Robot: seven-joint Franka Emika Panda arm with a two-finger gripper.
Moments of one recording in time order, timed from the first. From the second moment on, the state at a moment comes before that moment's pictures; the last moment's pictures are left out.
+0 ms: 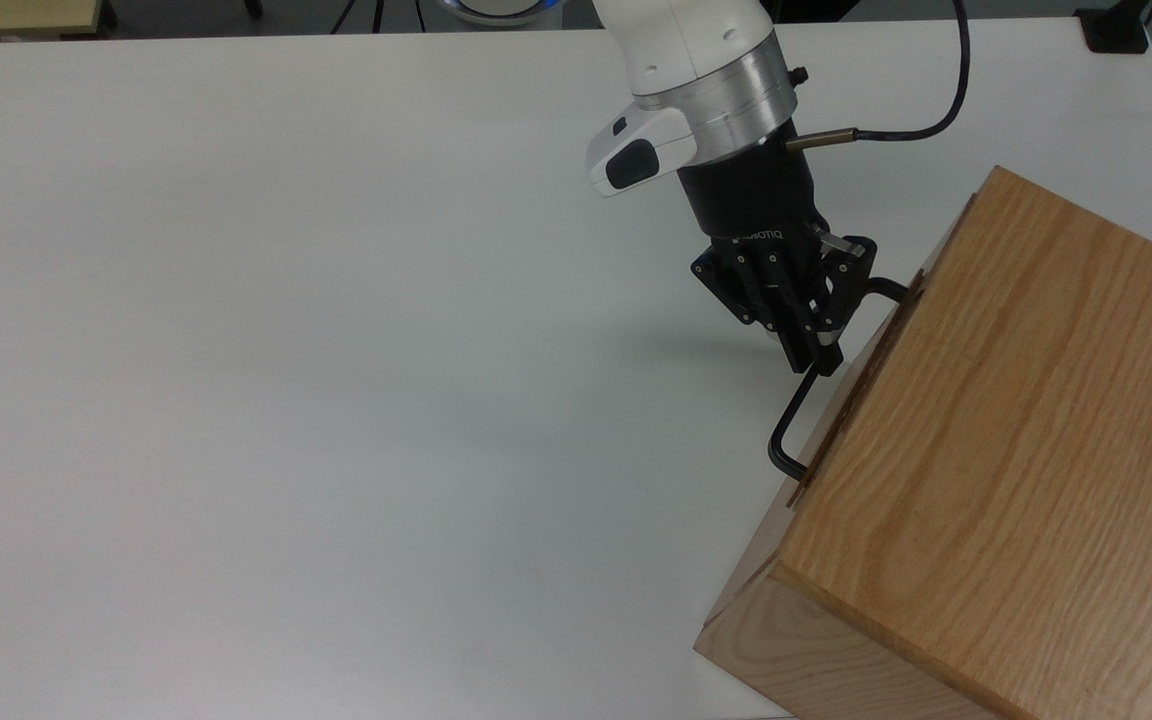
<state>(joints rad) 0.29 0.42 0.01 -1.43 0.47 2.53 0.61</state>
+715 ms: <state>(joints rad) 0.29 0.43 0.03 -1.44 0.47 2.53 0.50</state>
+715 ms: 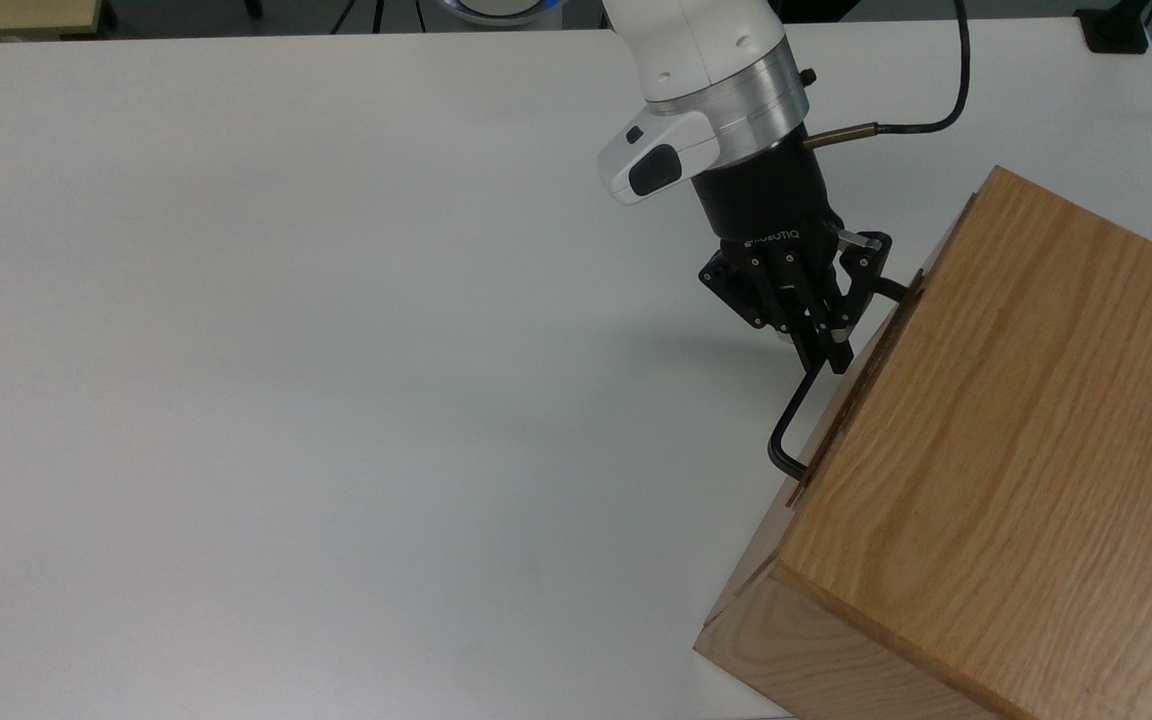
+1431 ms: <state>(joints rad) 0.23 0.29 0.04 -1.62 0.47 2.53 0.53</state>
